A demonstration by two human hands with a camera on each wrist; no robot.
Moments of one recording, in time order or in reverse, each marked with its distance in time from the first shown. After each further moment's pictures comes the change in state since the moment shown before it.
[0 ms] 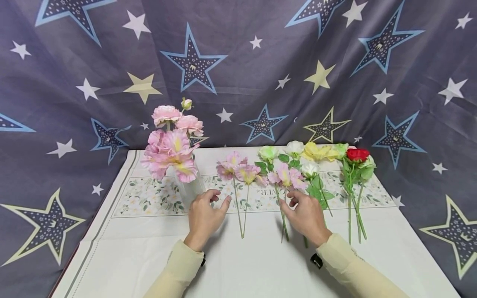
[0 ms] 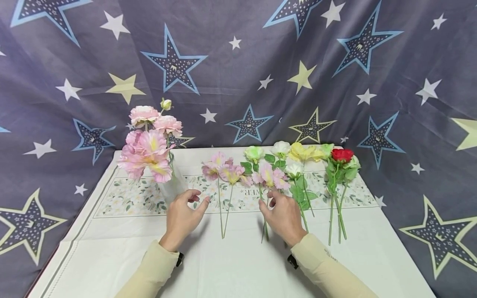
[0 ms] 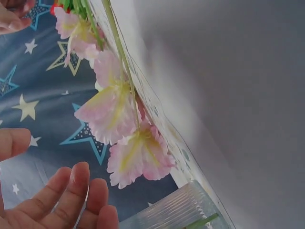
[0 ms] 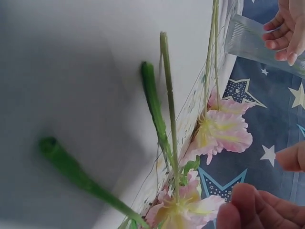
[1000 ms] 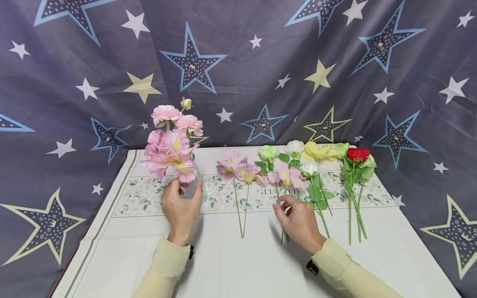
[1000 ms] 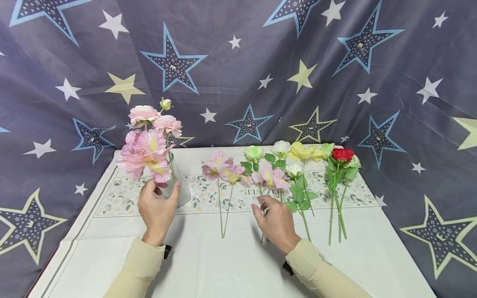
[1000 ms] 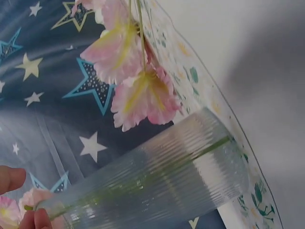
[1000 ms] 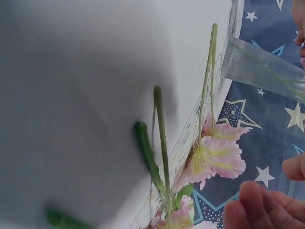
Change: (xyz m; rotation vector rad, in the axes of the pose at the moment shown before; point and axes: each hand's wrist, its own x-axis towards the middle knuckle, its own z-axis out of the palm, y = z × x) left_hand 0.026 -0.014 -0.037 -0.085 0.534 0.058; right_hand -0.011 -0.016 0.009 0.112 0.053 -0.106
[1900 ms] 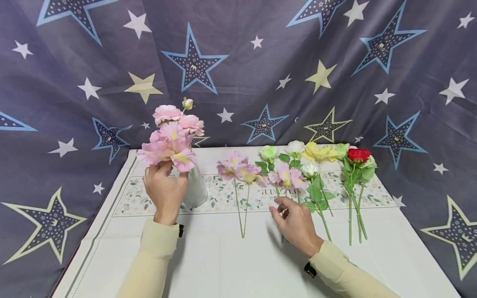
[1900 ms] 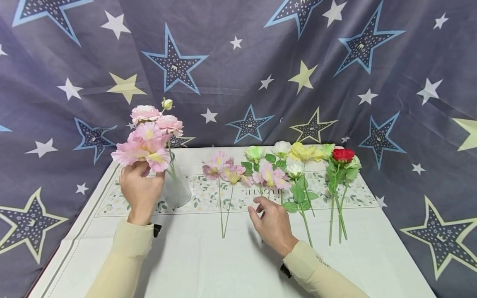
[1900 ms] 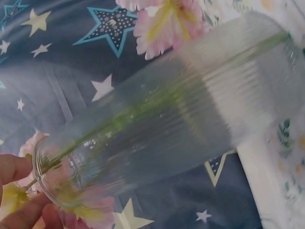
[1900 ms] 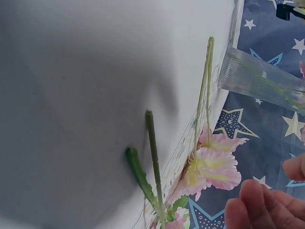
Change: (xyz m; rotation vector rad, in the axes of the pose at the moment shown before) left_hand 0.061 0.000 -0.007 0.082 0.061 0.064; right_hand -0.004 -0.009 0.005 0.036 -0.018 -0.019
